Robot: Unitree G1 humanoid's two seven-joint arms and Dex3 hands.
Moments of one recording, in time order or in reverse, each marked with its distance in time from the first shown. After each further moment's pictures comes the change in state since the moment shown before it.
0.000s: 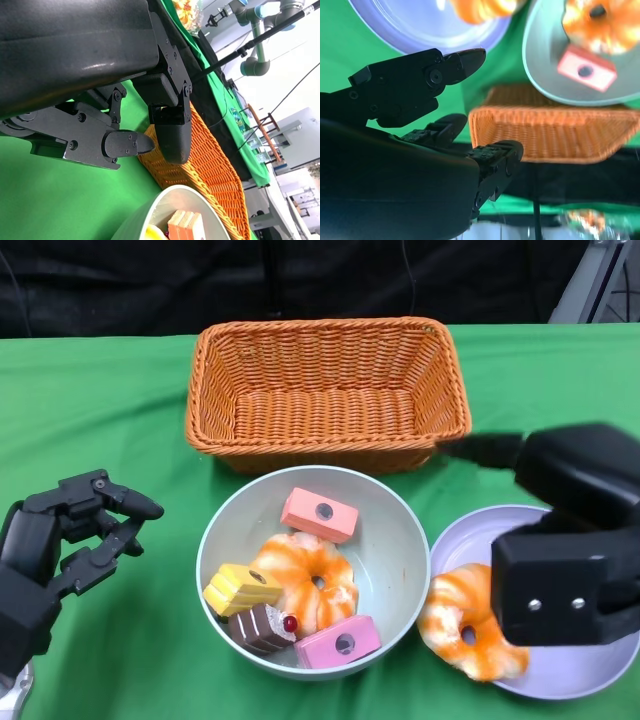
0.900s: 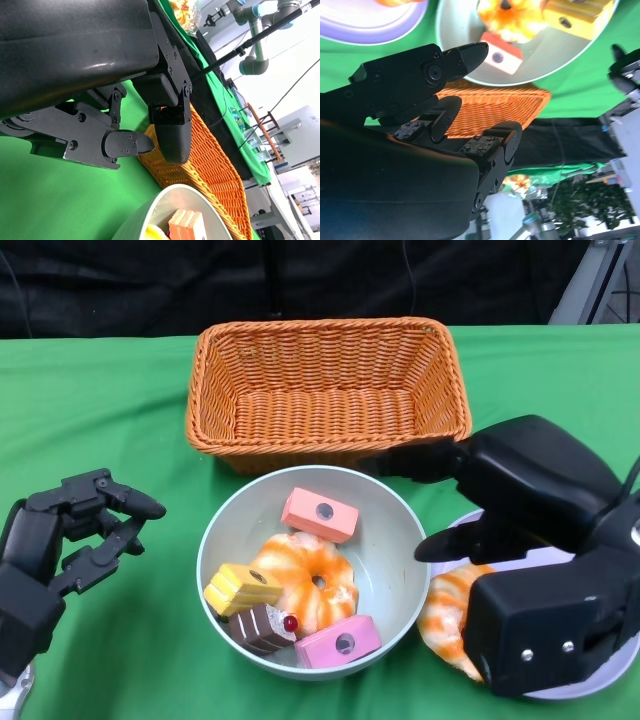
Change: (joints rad) left arm -0.002 0.000 0.001 -0.005 0.019 -0.001 0.013; right arm -0.019 0.111 0.065 0.048 0.101 -0.217 -0.128
